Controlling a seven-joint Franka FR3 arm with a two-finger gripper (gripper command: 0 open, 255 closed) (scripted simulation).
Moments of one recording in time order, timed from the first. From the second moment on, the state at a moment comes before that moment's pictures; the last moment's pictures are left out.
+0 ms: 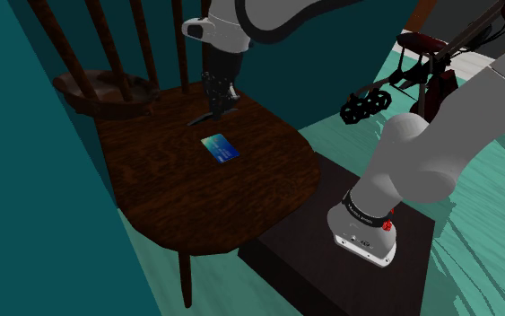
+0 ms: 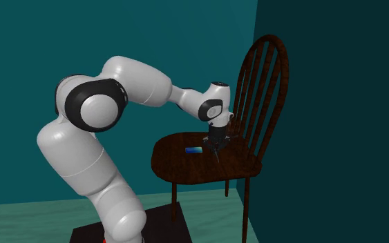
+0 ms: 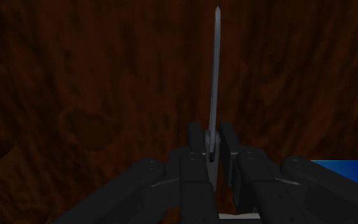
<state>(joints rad) 0.39 -0.30 0.02 -2.34 0.12 2.13 -1.00</state>
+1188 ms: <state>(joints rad) 0.38 -0.33 0.01 -2.20 0.11 1.96 -0.98</state>
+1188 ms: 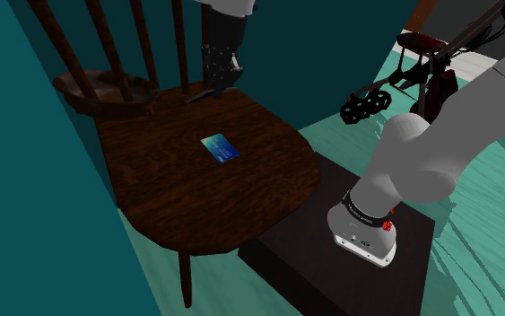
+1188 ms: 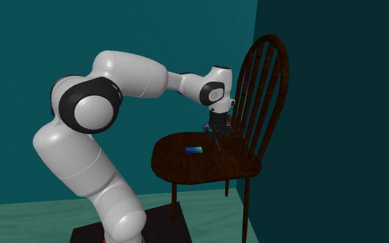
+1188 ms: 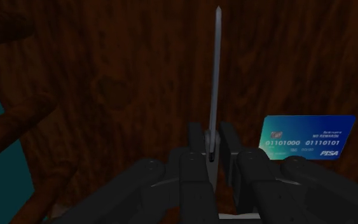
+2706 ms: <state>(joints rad) 0.39 -0.21 0.03 -1.82 0.10 1.69 -0.93</state>
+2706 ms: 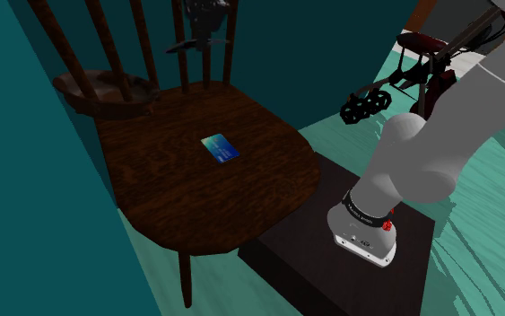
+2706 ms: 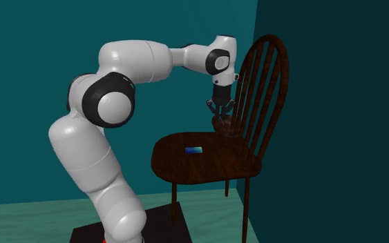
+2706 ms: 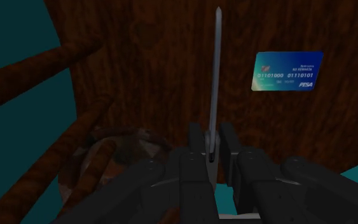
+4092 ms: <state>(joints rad) 0.47 0.34 0.09 -1.16 0.05 1.62 -0.79</state>
